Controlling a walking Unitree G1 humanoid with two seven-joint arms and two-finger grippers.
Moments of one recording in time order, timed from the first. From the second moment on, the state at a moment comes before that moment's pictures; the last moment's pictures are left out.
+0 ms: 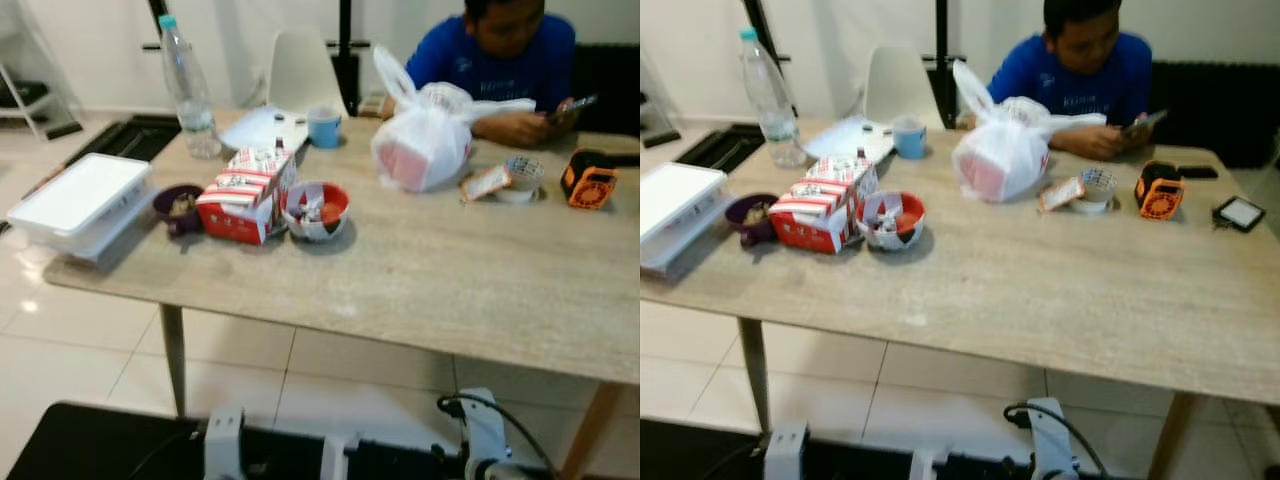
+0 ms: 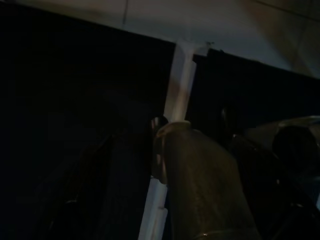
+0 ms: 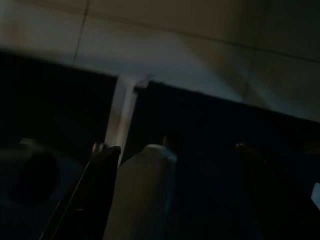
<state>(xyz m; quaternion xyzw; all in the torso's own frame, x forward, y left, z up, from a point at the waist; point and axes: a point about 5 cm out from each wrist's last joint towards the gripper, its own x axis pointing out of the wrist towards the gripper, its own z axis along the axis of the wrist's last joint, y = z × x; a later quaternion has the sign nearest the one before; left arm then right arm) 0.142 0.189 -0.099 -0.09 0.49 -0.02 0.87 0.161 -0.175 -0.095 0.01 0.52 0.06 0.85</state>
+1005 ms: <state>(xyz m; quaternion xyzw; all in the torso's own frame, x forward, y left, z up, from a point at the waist) 0.136 0.189 -0.101 -0.10 0.49 0.00 0.86 0.158 -0.181 -0.096 0.01 0.53 0.06 0.85</state>
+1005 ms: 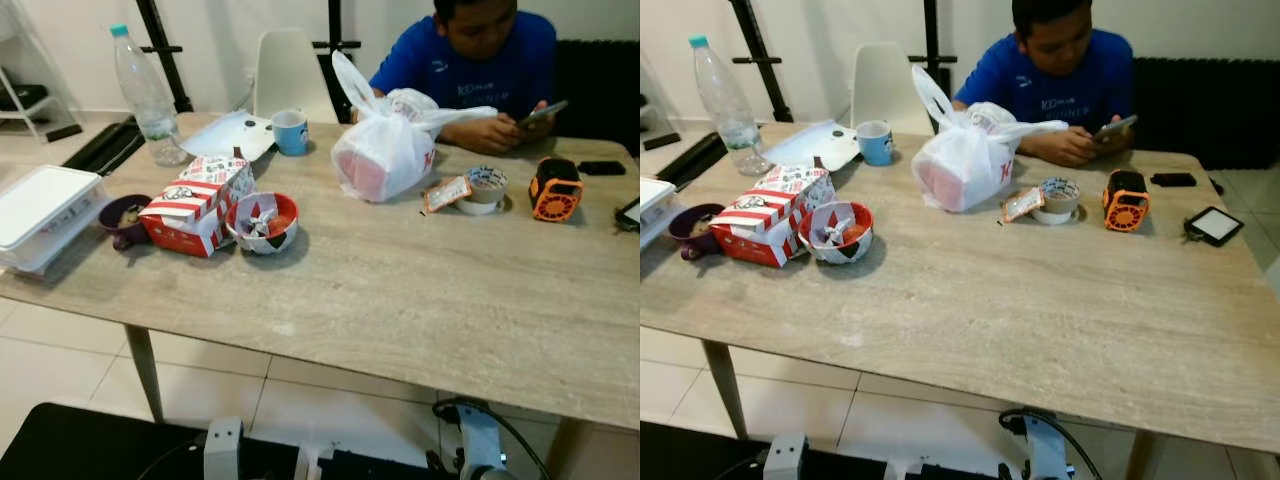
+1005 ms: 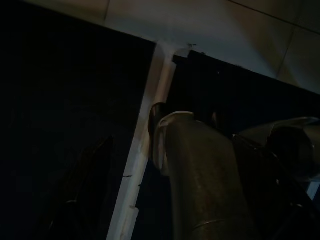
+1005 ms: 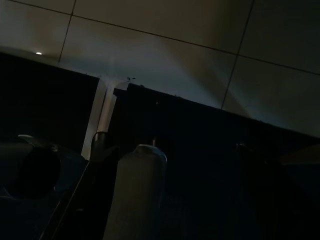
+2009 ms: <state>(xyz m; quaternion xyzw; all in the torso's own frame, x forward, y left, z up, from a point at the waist) 0.092 0.307 -0.082 -0.14 0.42 0.36 0.82 0.157 -0.179 -0.097 0.01 0.53 0.06 0.85</state>
